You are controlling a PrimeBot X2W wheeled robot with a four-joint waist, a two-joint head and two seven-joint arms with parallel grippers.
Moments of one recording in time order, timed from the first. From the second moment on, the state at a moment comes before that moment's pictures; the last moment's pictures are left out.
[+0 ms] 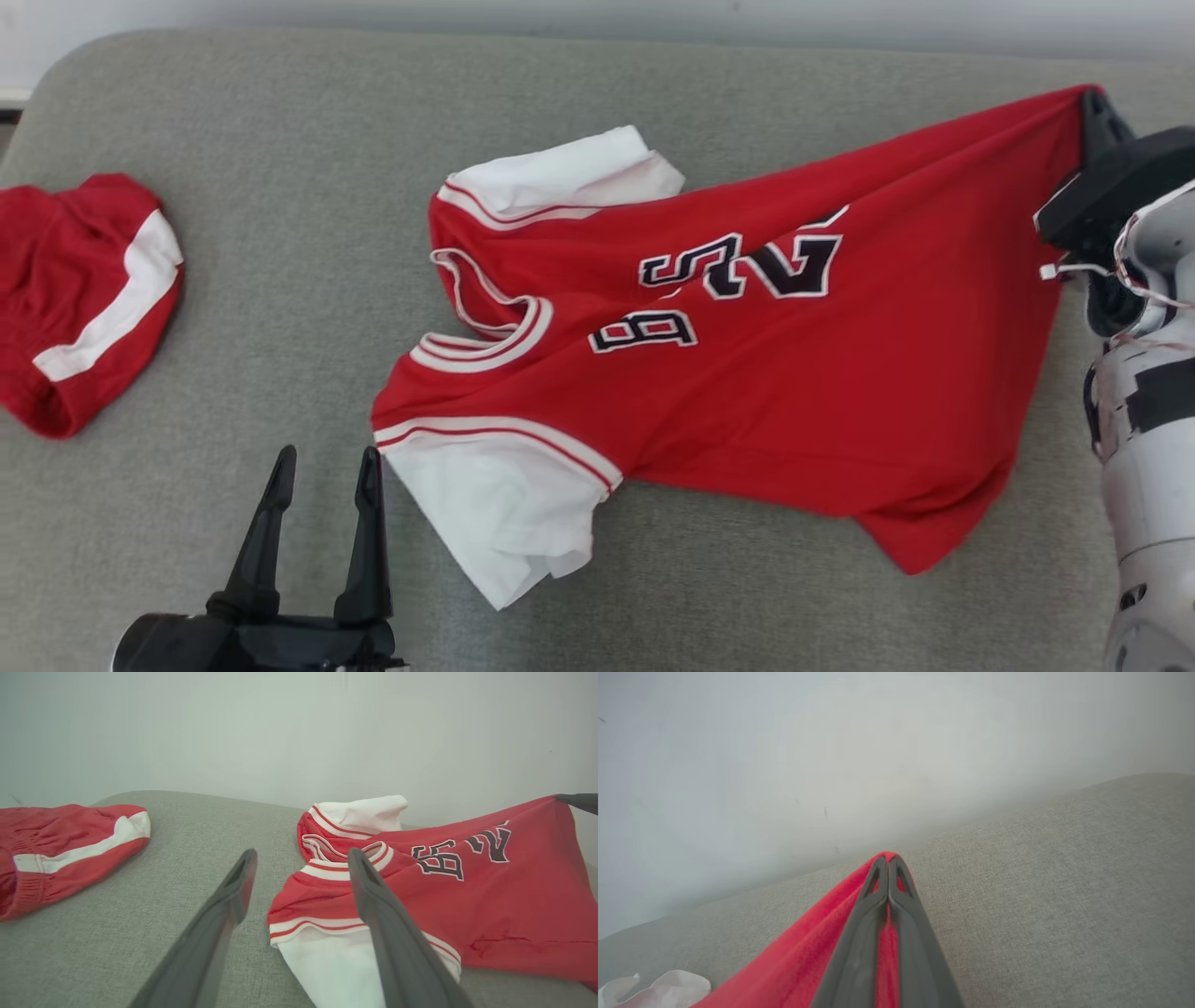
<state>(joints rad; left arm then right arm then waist) 0.00 0.05 -0.06 -0.09 -0.24 -0.13 -0.26 -0.98 -0.18 -0.27 0.85 0.25 0.13 0.12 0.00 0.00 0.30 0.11</state>
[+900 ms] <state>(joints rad) 0.00 0.05 0.01 -0.04 -0.23 -0.11 -0.26 -0.82 -0.23 -0.01 0.90 0.26 0.13 -0.21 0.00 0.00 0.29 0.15</state>
